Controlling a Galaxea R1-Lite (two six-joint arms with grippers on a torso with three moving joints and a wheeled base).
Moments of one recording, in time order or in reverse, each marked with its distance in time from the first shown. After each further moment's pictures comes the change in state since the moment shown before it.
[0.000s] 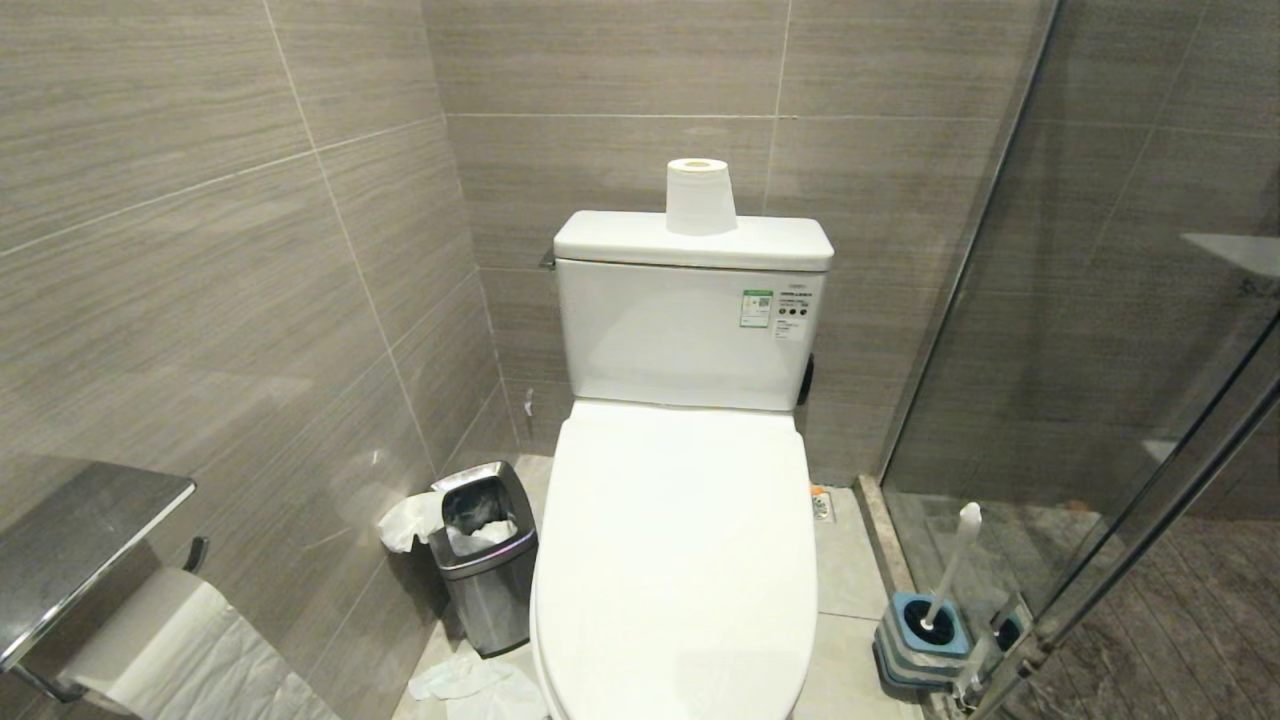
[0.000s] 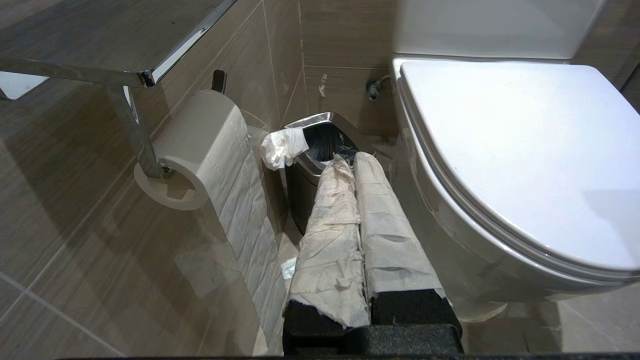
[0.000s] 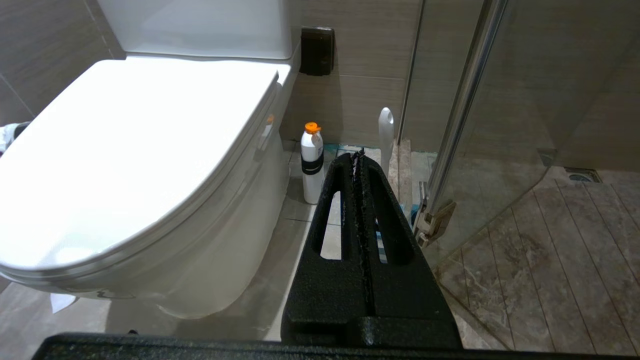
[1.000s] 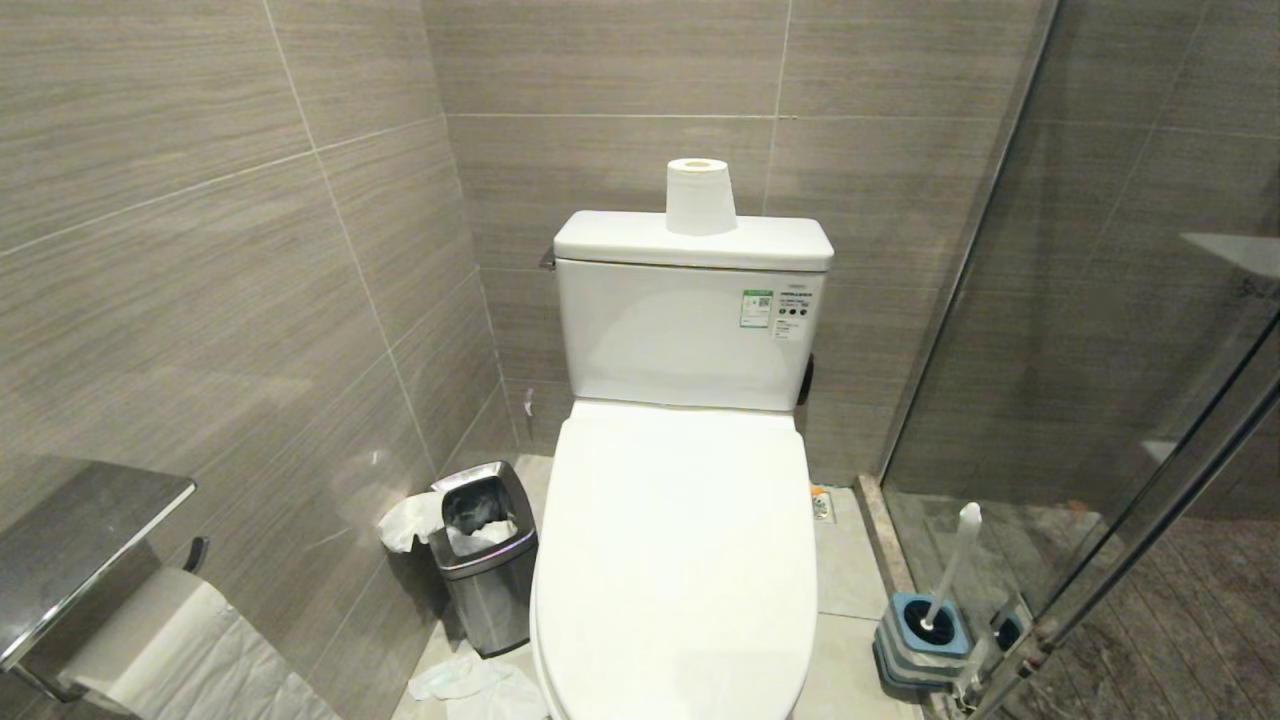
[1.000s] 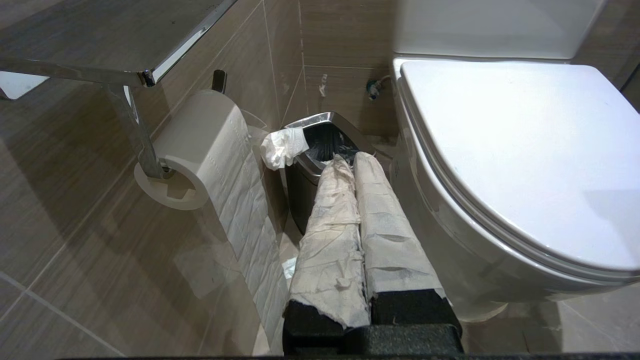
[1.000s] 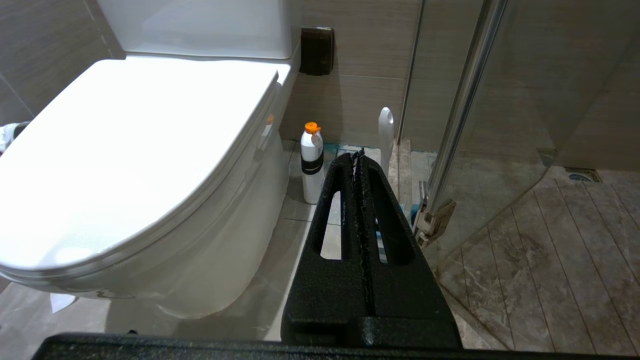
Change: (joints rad) left arm 0.000 0.000 0.000 0.000 0.000 0.001; right arm 0.000 0.000 0.000 0.000 -0.001 -0.001
